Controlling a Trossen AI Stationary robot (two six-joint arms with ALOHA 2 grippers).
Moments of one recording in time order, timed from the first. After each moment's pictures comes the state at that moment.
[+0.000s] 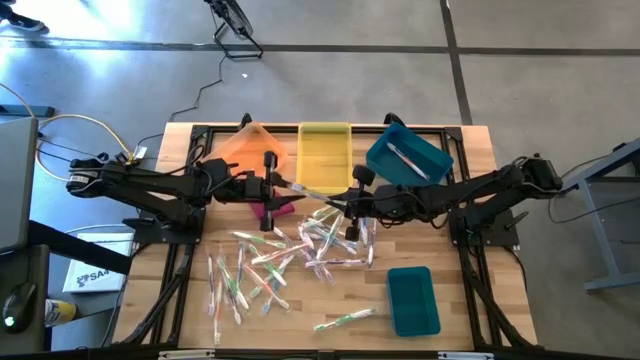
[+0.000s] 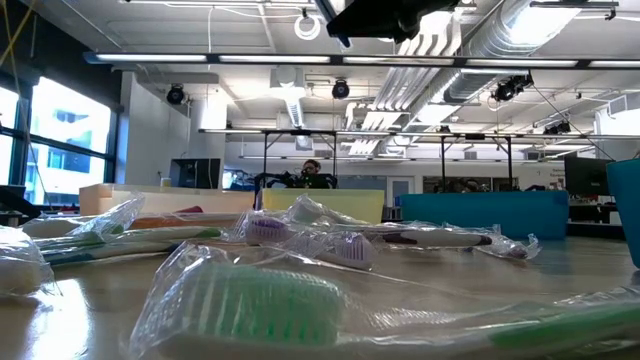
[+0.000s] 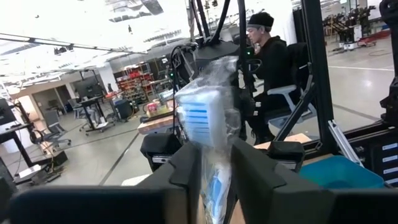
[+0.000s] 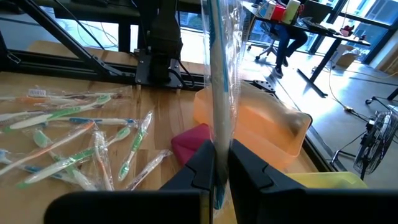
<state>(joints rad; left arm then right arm) -0.03 1.09 0.76 0.53 0.01 0.28 0.14 1.43 0.97 0.17 0.37 -0.10</state>
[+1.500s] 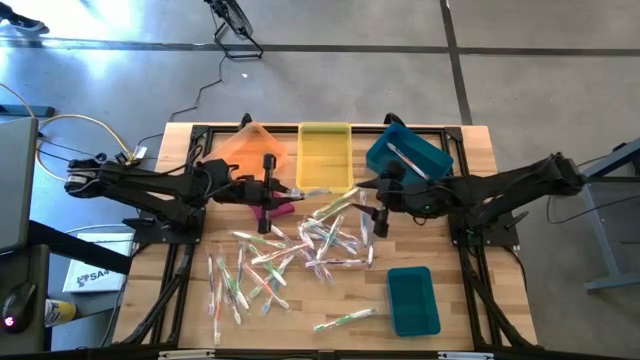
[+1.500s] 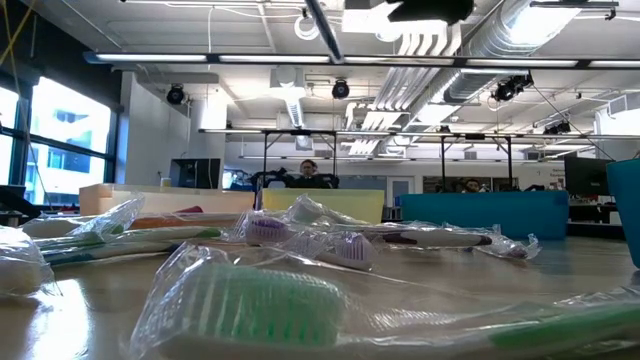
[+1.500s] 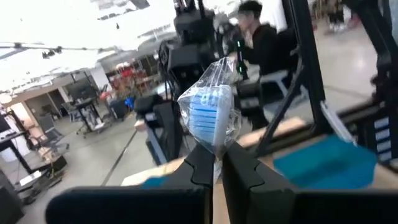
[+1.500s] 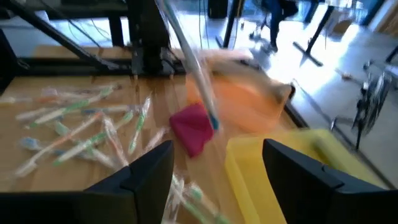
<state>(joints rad) -0.03 1.06 0.76 0.43 0.02 0.37 0.20 1.16 0.97 -0.22 0.44 0.09</state>
